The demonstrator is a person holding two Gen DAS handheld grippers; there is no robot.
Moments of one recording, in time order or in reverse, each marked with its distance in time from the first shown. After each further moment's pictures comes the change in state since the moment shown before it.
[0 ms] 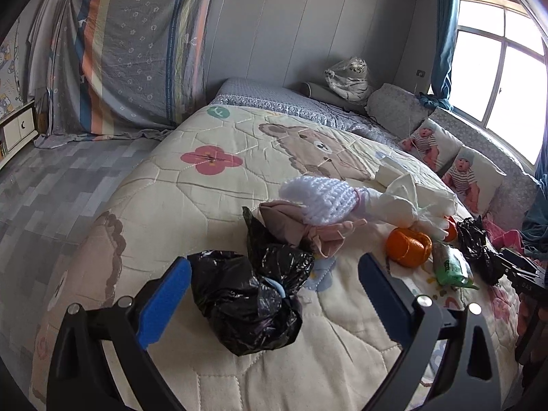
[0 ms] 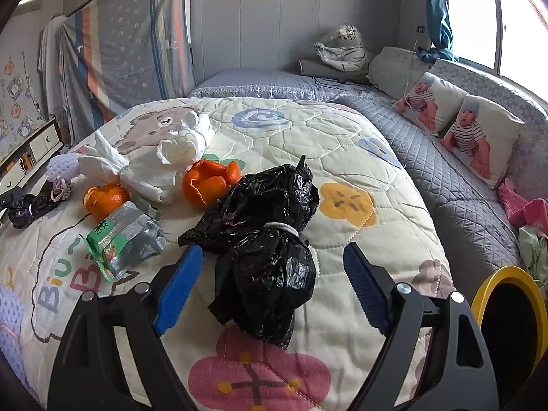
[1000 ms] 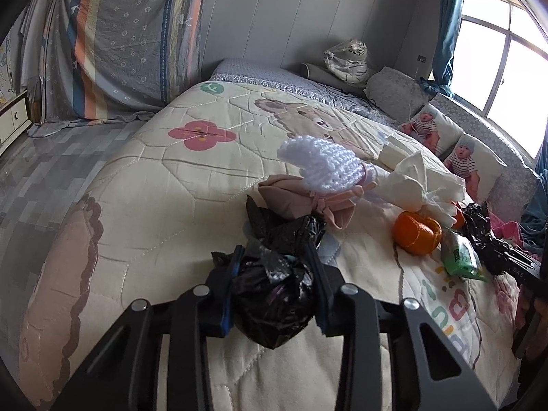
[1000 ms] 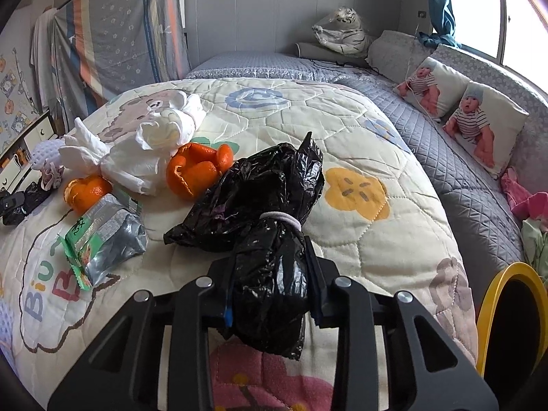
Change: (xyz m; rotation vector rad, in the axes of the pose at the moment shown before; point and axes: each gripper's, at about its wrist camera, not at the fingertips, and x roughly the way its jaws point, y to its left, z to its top) left arm 0.023 -0.004 -0.006 0.006 0.076 -0.008; right arm 0.028 0.001 0.003 0.009 0.067 -0.012
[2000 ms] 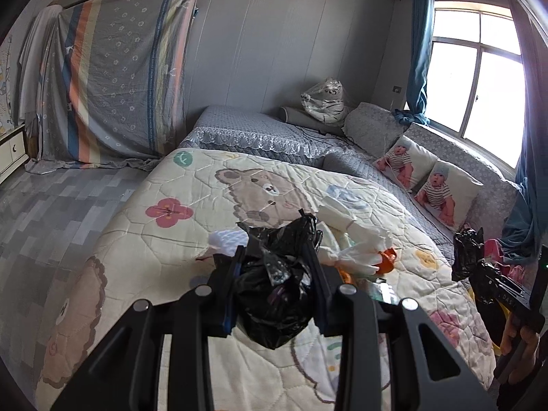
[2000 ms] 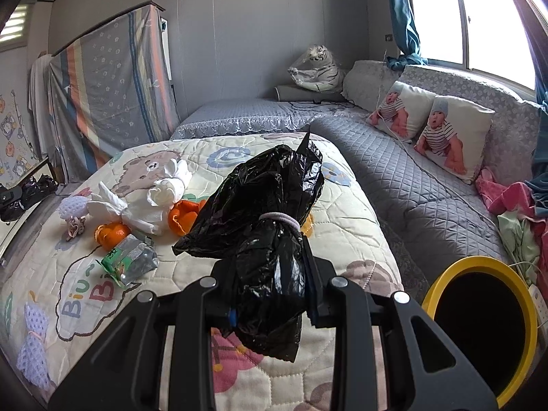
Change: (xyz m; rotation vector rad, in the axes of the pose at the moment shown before) left arm -0.092 -0.086 0.036 0.054 -0.178 -0.055; right arm -0.107 -0.055 -0.011 0.110 -0.186 -0.011
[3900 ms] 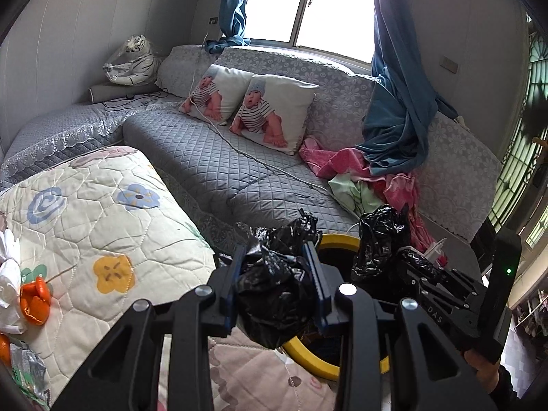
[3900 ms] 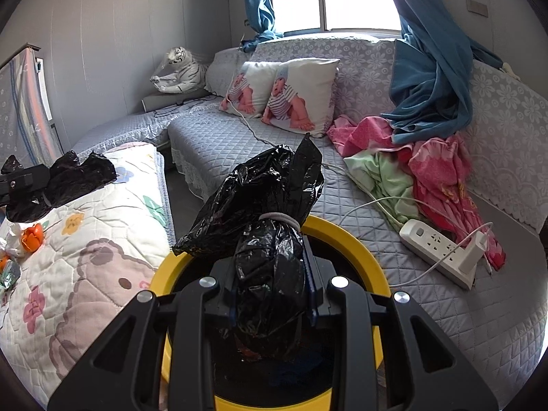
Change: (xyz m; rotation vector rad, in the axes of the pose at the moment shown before) left arm 0.114 -0.427 -0.051 0.383 0.244 -0.548; right arm -0.088 -0.256 -0.065 0.286 0.025 -0.432
